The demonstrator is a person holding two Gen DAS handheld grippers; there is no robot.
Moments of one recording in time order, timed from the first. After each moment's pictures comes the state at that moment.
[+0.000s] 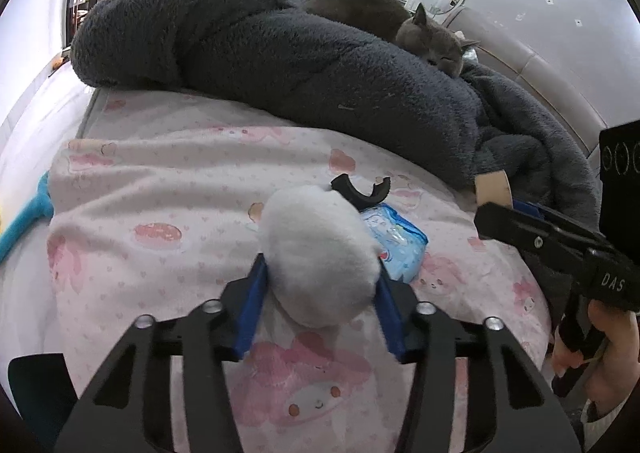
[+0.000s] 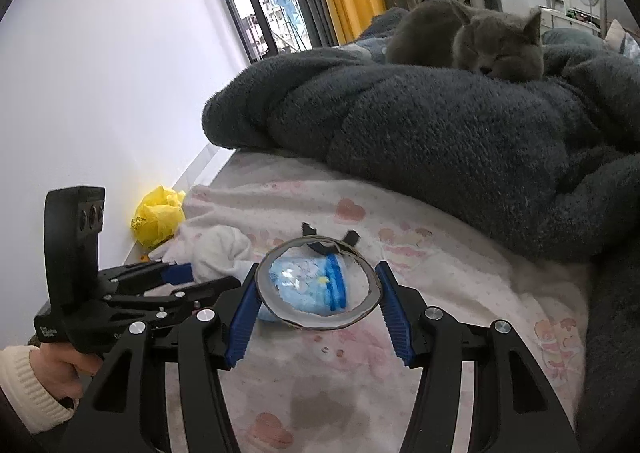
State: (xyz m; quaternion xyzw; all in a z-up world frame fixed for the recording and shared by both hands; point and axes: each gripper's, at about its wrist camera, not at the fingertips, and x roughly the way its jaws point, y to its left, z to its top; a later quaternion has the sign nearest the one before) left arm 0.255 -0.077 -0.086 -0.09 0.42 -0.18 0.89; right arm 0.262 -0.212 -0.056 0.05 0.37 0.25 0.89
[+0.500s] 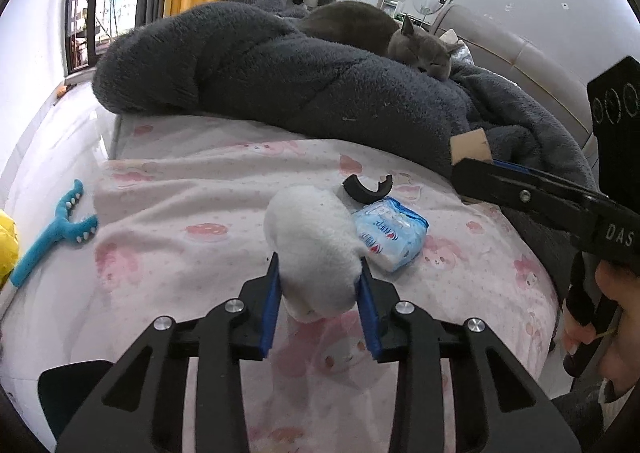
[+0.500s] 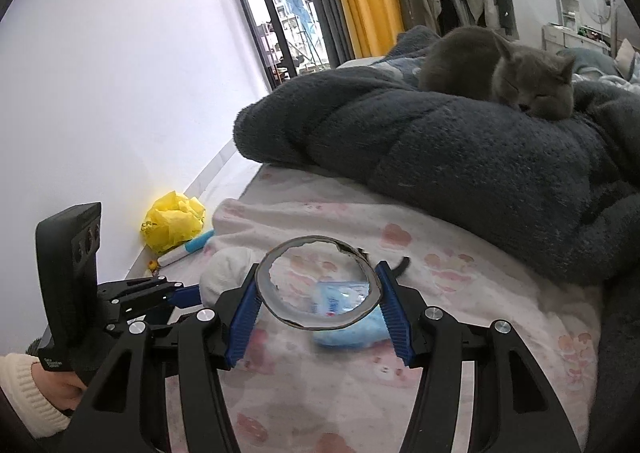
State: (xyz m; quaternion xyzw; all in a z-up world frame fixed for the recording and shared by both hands) left arm 0.225 -0.058 -0.066 -0.05 0.39 -0.18 0.90; right arm 0.256 -0.170 -0.035 0.04 0.35 0.27 0.90
